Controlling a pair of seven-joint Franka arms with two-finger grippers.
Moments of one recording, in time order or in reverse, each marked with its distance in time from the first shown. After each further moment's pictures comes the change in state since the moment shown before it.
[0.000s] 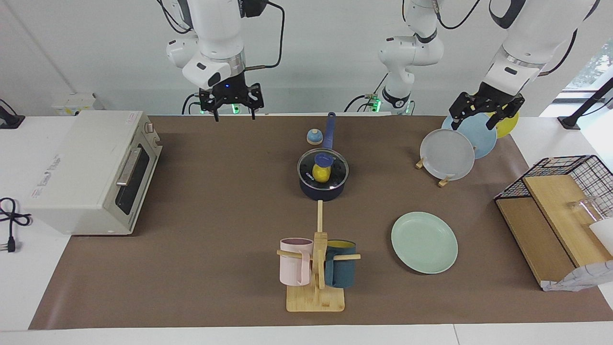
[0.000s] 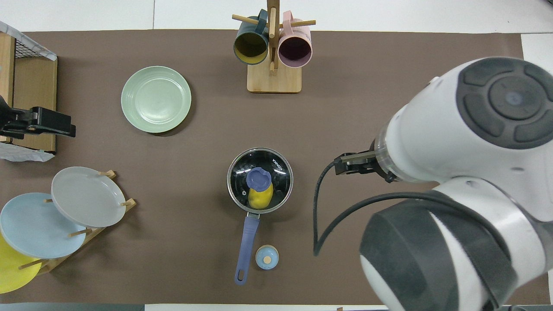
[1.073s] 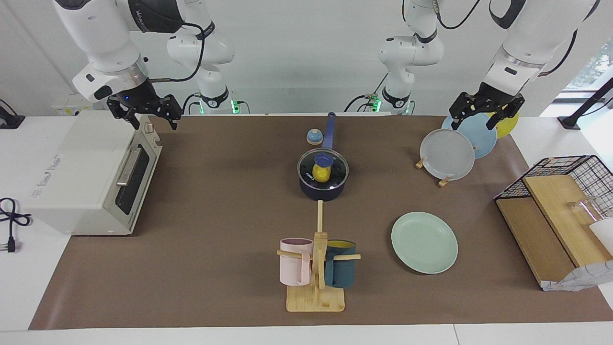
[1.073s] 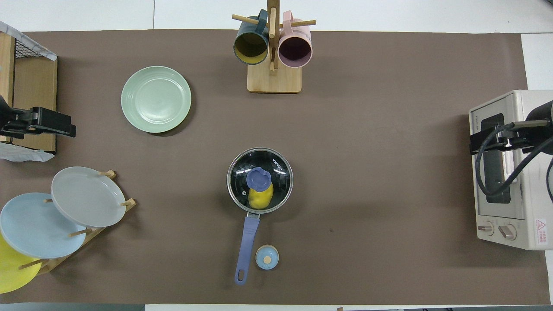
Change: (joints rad) left arm 0.000 0.000 -0.001 0.000 0.000 0.000 0.004; right arm -0.422 -0.085 -0.026 -0.081 -0.017 -0.038 -0.375
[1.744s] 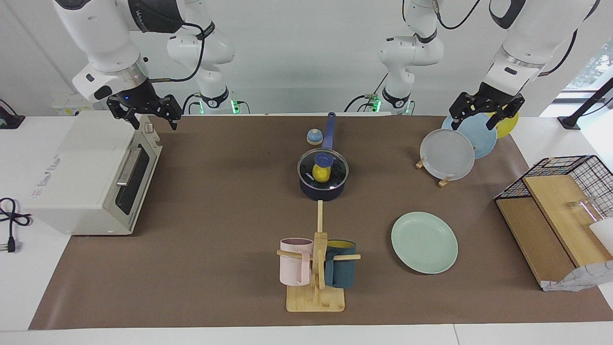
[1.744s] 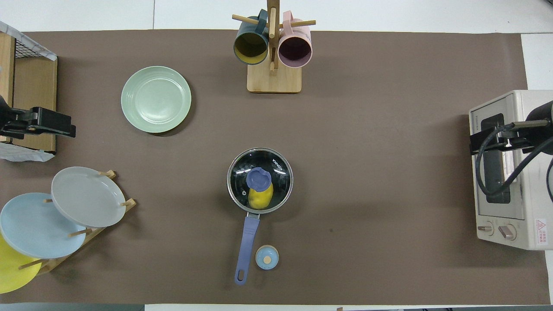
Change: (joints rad) left arm 0.000 0.000 0.000 0.000 0.000 0.000 0.001; right arm 0.000 0.000 0.000 0.000 0.000 0.000 0.000
